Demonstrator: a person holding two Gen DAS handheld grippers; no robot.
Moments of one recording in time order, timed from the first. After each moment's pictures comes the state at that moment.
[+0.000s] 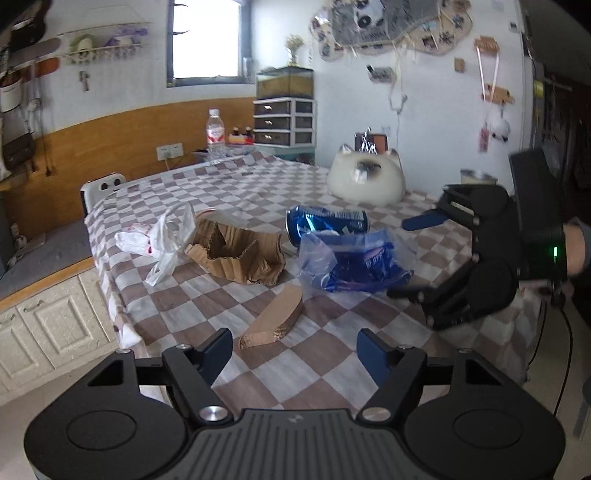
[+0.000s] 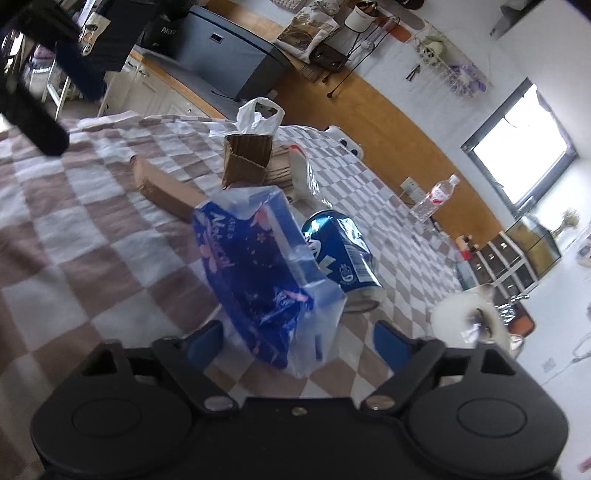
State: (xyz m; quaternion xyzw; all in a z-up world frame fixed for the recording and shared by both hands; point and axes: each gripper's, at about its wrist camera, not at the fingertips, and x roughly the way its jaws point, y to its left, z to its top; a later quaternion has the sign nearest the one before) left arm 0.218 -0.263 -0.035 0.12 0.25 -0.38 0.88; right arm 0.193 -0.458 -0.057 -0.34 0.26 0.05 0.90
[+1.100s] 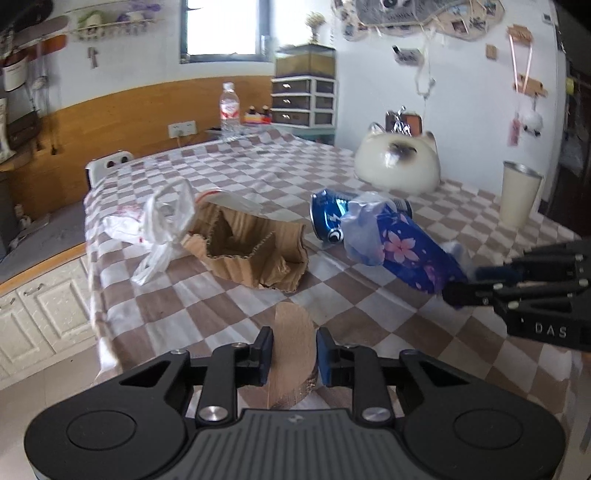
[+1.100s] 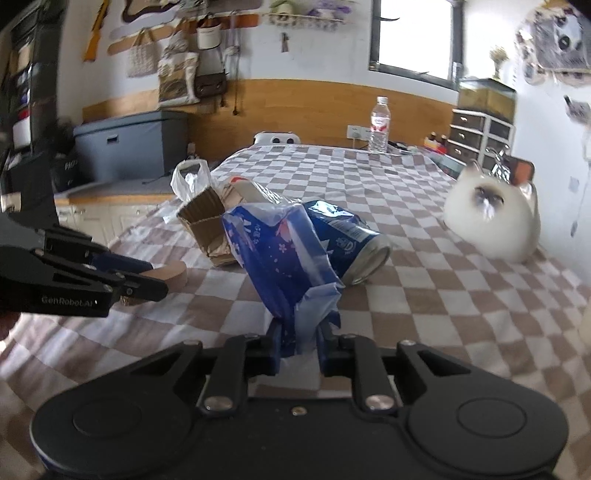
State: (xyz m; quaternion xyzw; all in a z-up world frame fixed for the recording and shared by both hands) left arm 0.267 -0.299 -0.054 0.11 0.27 -0.34 0.89; right arm 0.177 -0.471 -0.047 -0.01 0.26 -0.01 0.97
